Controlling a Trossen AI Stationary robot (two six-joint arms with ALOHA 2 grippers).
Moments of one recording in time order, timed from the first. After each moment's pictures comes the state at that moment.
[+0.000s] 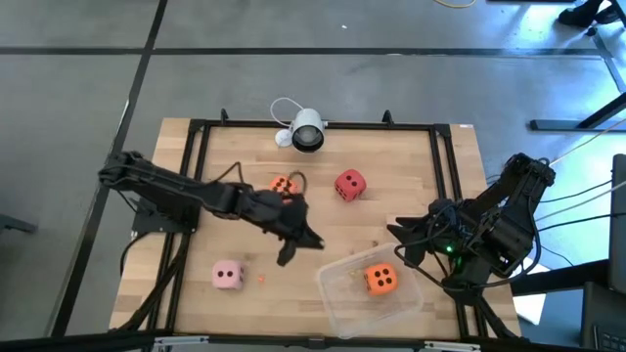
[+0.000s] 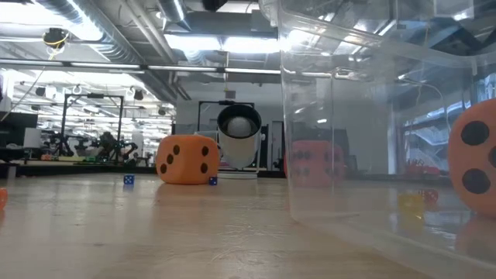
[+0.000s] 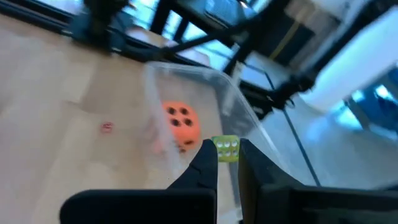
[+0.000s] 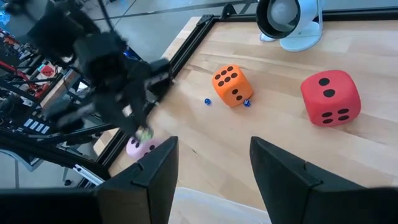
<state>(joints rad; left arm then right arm) -0.20 1.42 1.19 -0.05 0.11 -0.50 0.90 1.44 1.64 -1.42 1.04 1.84</state>
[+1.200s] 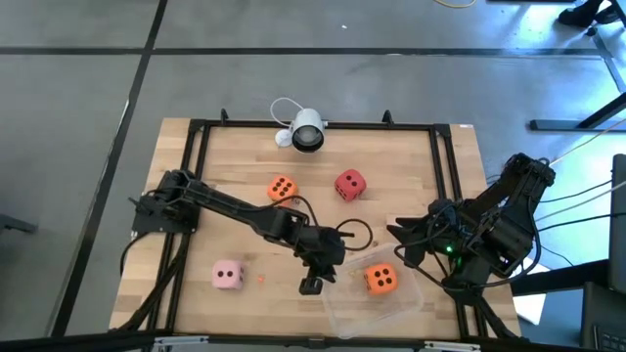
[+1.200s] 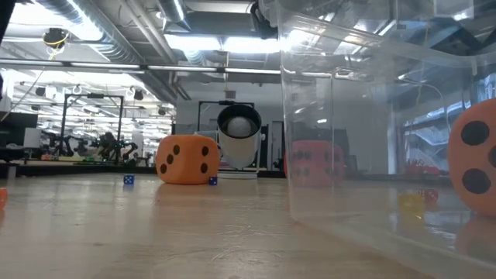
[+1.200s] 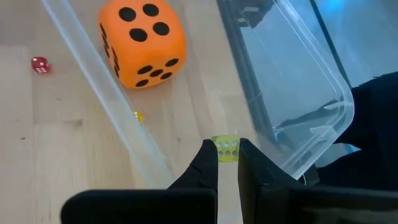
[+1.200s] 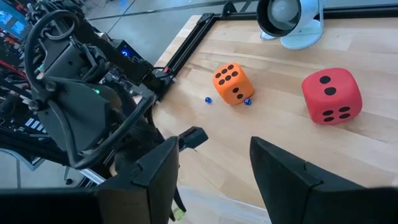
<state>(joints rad) -0.26 1.88 1.68 -0.53 0.27 -0.25 0.90 1.44 1.64 -1.41 1.03 1.84</state>
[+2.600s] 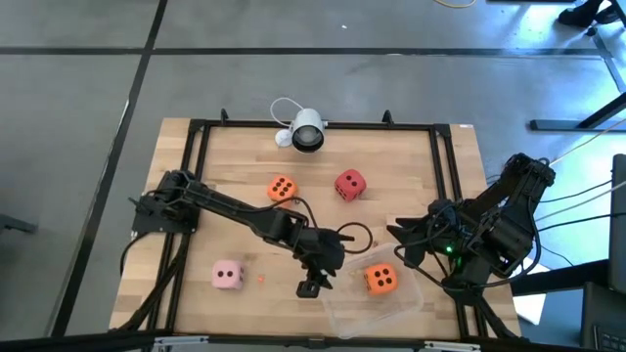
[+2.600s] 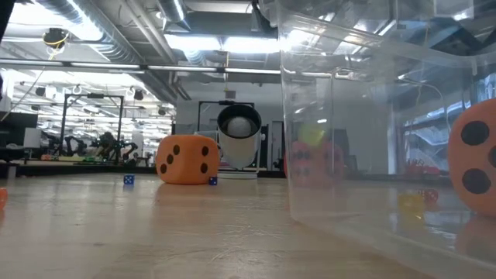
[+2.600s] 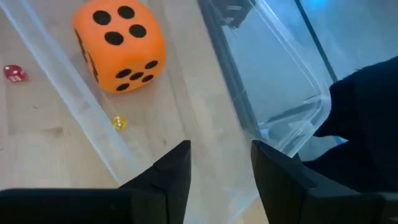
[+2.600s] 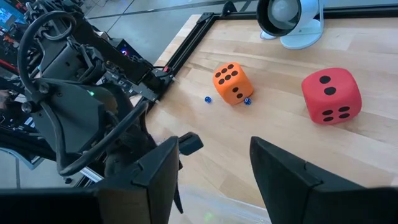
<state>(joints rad) -0.26 1.88 1.68 -0.51 0.31 -0.23 0.90 1.44 1.64 -1.41 1.03 1.84</state>
